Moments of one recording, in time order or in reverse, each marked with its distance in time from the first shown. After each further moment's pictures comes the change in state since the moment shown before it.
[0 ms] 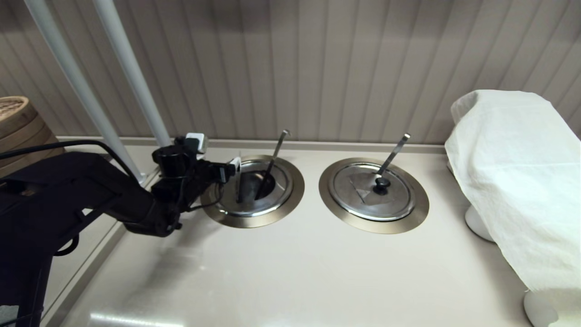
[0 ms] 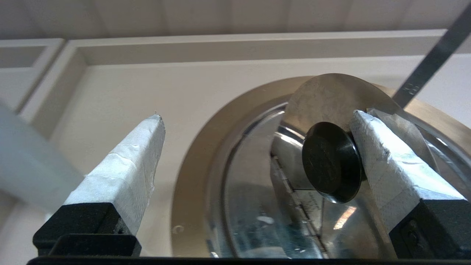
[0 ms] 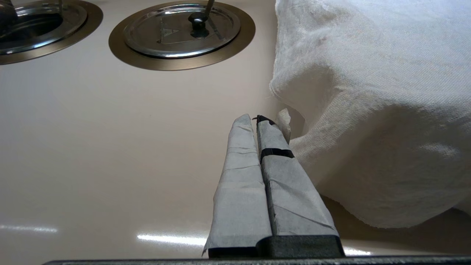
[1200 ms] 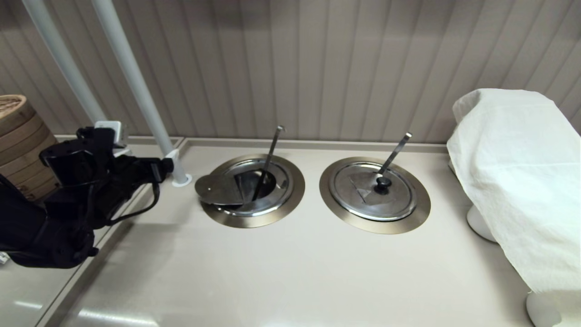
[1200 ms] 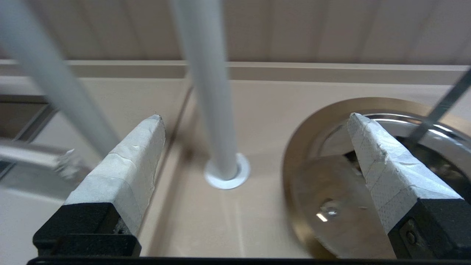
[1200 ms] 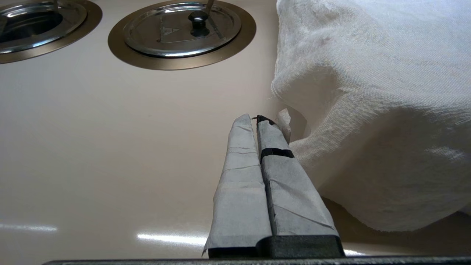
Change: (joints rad) left arm 0.139 -0.395 0.385 -0.125 0.020 0.029; right arm 0.000 0.000 0.000 0.000 0.000 0.000
